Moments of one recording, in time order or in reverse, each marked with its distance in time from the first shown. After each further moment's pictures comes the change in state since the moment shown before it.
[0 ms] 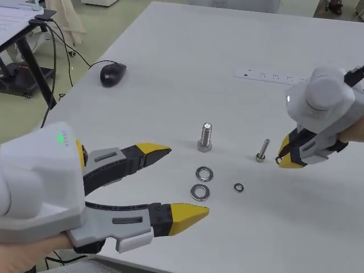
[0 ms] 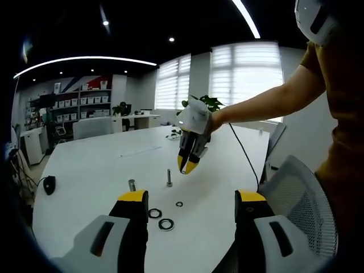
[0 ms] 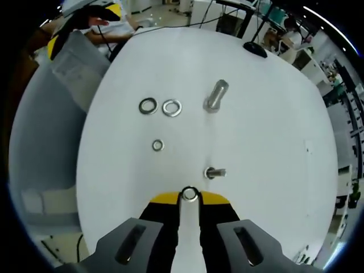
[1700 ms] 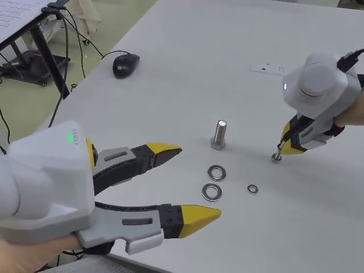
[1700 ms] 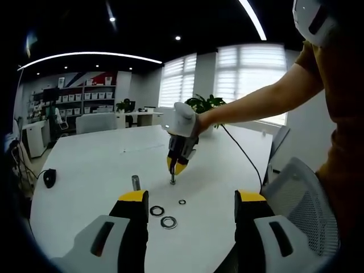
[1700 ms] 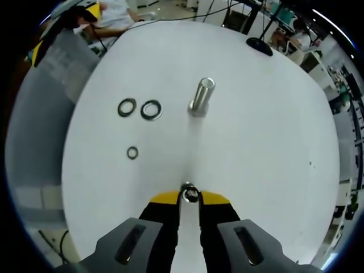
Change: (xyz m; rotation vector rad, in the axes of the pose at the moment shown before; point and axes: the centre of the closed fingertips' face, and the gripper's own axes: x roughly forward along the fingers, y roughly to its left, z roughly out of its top) left arm 0.000 0.009 -0.005 -0.042 0.003 0.023; right arm 0.035 -0.029 0.014 -0.060 0.039 0.037
